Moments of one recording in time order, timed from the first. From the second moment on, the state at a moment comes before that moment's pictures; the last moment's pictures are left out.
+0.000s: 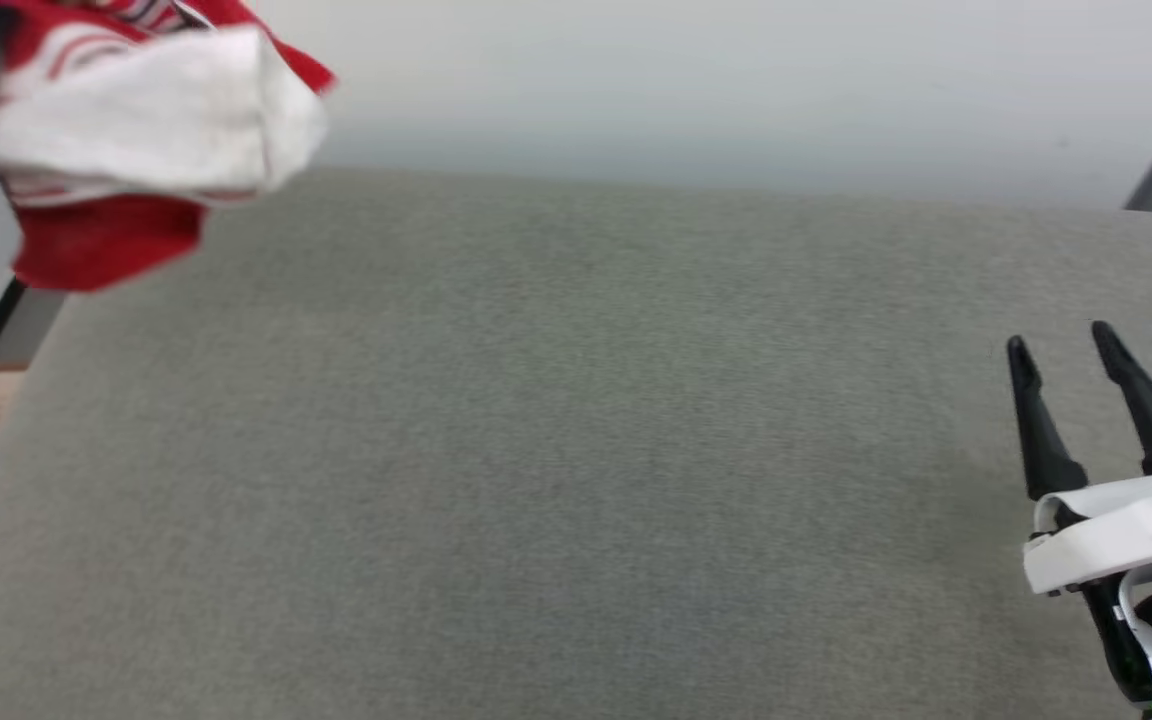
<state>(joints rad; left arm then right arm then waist) -0.88 0.86 -0.34 0.11 -0.78 0.04 0.47 -0.28 -0.28 0.08 0.21 0.27 0.13 -0.23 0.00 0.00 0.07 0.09</state>
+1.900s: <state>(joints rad) -0.70 0.49 -0.75 0.36 -0.76 0.00 0.54 -0.31 -0.16 -0.02 0.26 0.23 0.13 -0.26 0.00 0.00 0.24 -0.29</state>
